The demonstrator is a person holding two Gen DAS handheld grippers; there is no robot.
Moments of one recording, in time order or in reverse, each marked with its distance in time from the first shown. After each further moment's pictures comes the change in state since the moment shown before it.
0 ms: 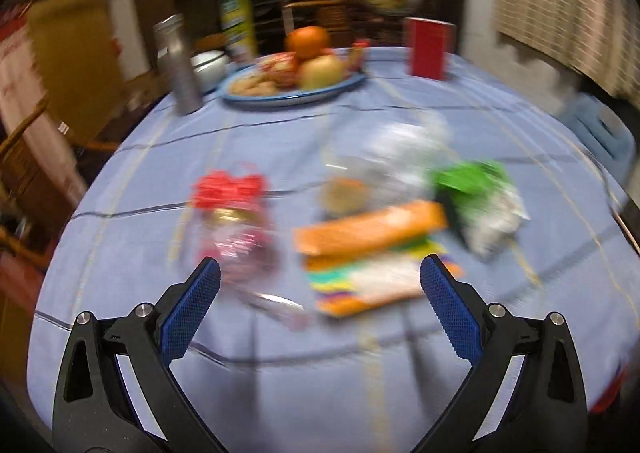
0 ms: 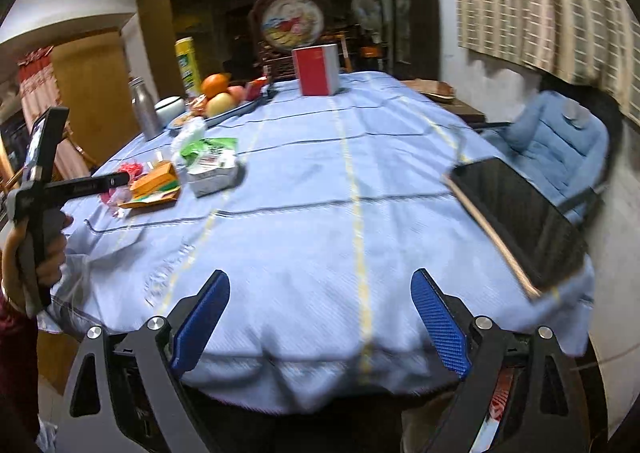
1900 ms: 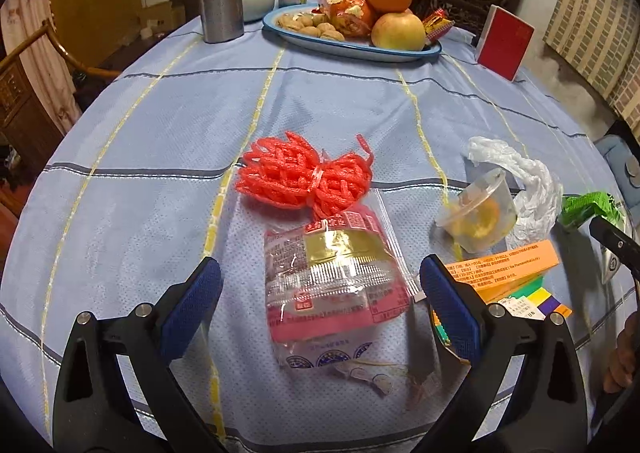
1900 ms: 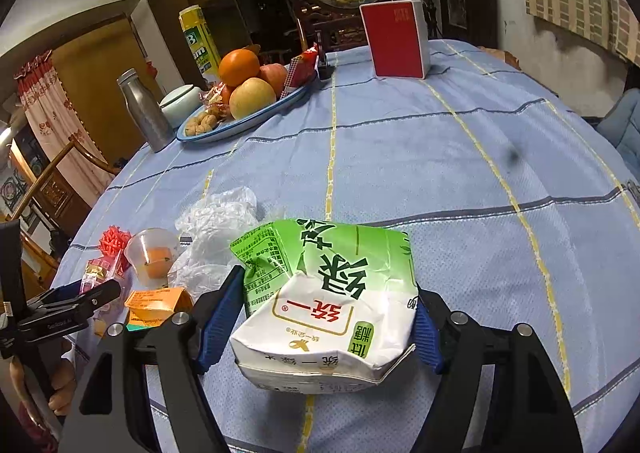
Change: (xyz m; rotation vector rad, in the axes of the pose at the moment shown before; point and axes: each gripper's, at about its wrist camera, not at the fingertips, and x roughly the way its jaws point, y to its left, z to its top) left arm 0.073 0.067 0.013 -0.163 0.160 -0.044; right arm 0.202 0.077 0.136 0.054 0.141 0.152
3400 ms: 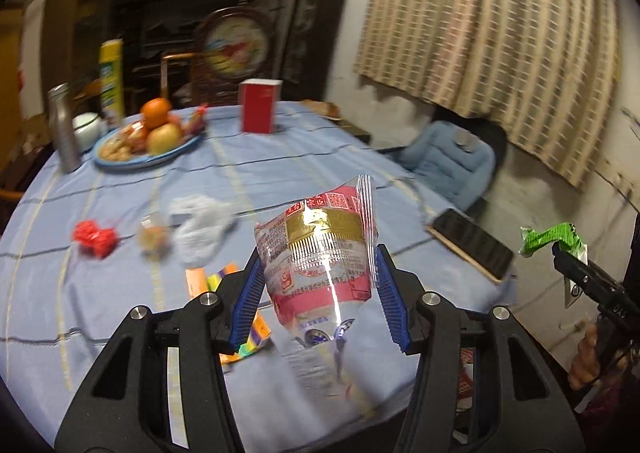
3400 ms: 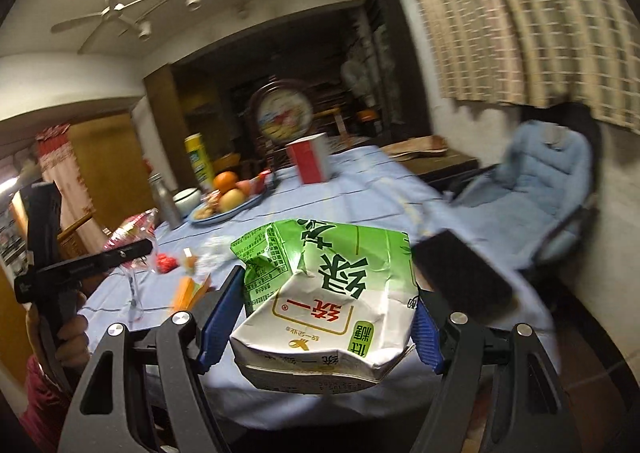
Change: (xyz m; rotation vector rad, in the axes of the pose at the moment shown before) left arm -0.191 -0.195 -0.093 0.351 -0.298 -0.458; right arm -0.329 -0.122 -0.180 0.090 -0.443 -0.114
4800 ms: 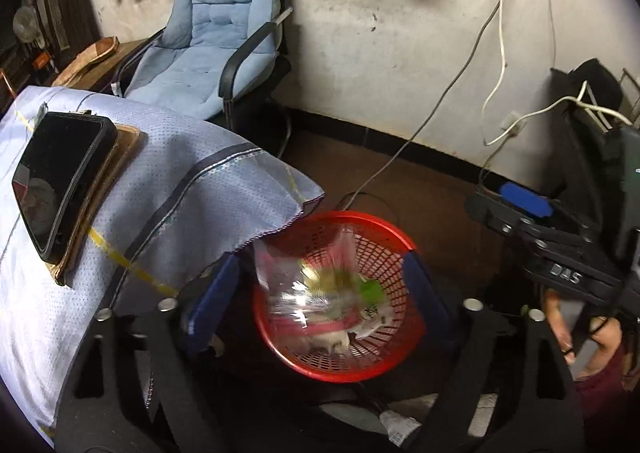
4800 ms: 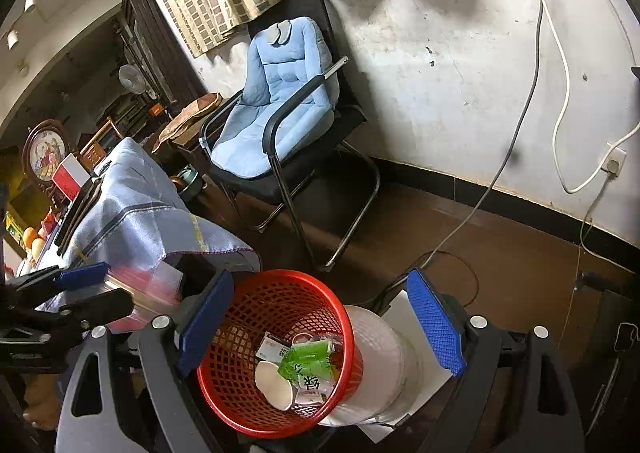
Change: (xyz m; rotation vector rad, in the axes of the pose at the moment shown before) left arm 0.213 -0.356 -0.124 0.554 0.476 -0.369; right arm -0.055 -0.277 -0.162 0.470 0.144 -0.539
